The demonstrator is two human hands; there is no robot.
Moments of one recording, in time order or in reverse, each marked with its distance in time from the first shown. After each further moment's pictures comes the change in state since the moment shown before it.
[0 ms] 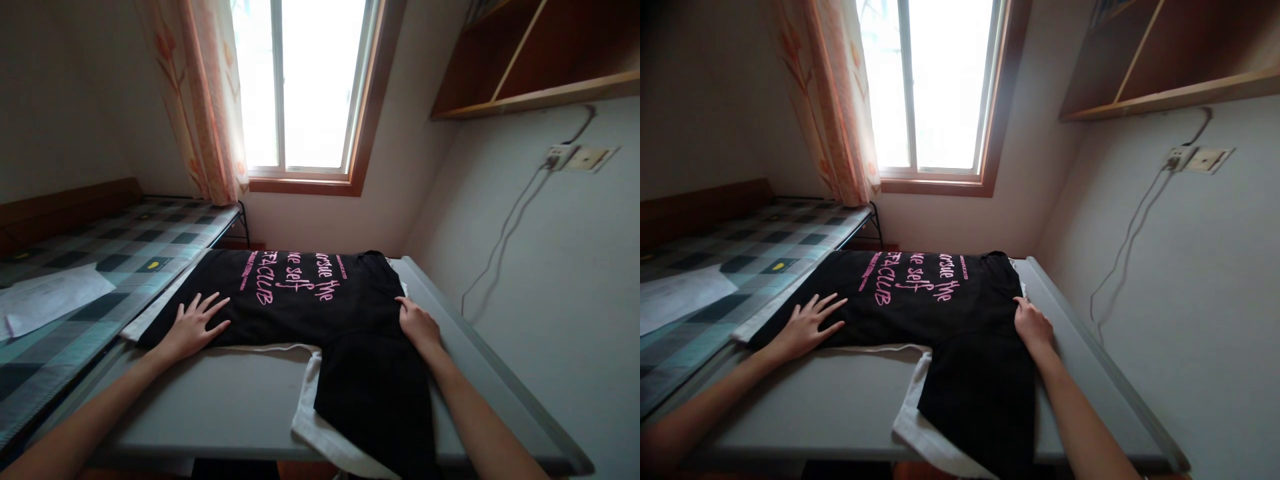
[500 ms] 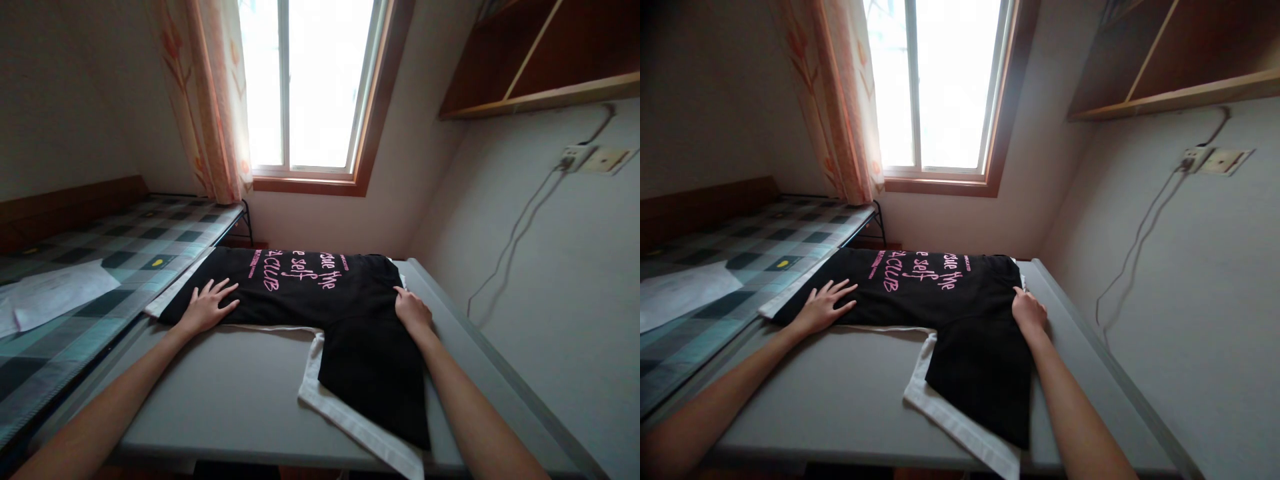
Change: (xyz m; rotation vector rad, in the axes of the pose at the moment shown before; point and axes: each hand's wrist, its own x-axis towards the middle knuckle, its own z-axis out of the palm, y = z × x) left_hand 0.047 -0.009 0.005 -0.041 0.040 -0.041; right_hand 0.038 -0.022 0.009 -0.026 0.006 0.025
